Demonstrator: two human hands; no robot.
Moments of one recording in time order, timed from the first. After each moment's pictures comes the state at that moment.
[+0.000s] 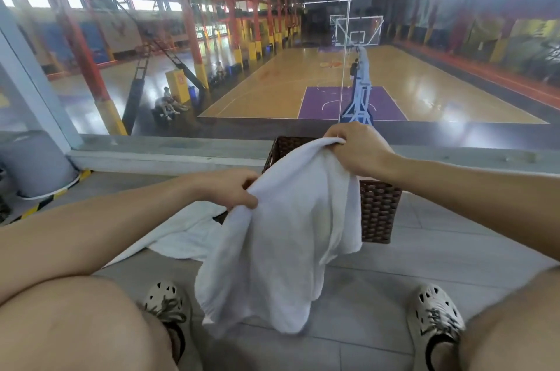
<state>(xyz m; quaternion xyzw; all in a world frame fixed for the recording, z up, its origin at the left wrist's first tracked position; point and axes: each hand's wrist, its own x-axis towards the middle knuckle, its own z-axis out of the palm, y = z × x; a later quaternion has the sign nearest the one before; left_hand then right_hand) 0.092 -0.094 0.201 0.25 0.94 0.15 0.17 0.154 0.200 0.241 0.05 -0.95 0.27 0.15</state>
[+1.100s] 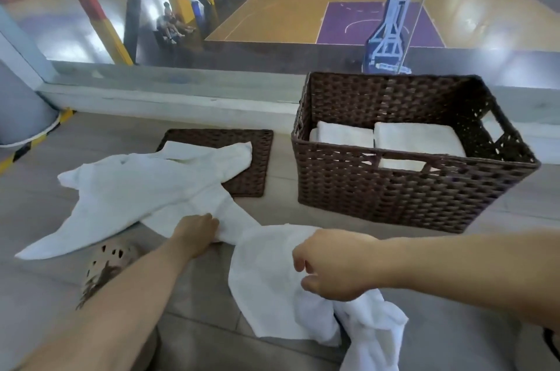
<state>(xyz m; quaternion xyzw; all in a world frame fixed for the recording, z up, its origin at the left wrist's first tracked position) -0.040 -0.234 -0.121 0.15 0.94 -0.22 0.20 0.085 0.087 0.056 0.26 -0.91 0.03 -0.33</state>
